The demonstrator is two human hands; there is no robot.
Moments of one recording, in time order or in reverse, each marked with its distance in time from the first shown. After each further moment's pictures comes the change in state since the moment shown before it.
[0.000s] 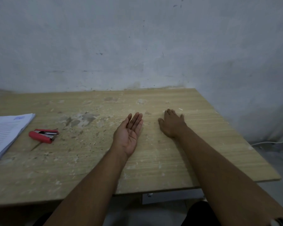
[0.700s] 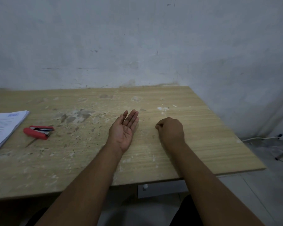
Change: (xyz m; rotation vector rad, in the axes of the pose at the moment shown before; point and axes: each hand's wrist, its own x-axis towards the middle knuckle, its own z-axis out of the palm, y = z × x) left_hand 0.000 -0.001 -0.007 0.085 0.013 -0.002; right_hand -0.075 -0.016 0.009 0.277 0.318 0.085
